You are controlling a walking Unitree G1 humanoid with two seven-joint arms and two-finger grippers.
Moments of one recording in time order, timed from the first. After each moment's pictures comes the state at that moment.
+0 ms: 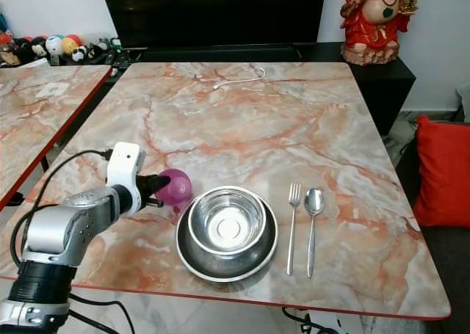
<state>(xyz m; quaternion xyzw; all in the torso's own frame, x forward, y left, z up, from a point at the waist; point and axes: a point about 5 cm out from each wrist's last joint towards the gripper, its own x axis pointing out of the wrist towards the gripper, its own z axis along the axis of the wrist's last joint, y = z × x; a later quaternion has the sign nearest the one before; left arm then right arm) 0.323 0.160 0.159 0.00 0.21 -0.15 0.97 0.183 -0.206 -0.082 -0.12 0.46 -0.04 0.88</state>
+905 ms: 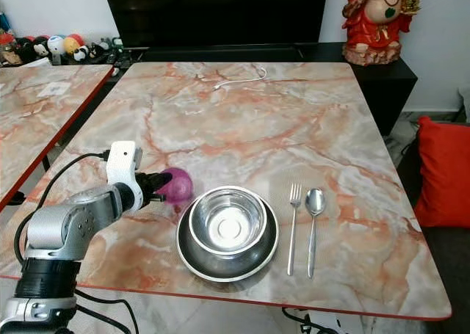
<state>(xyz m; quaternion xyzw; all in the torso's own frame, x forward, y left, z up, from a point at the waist) 0.327 0.160 0.167 -0.07 0.21 -0.14 0.97 0.182 -0.206 -0.082 -0.12 0.46 -0.04 0.88</state>
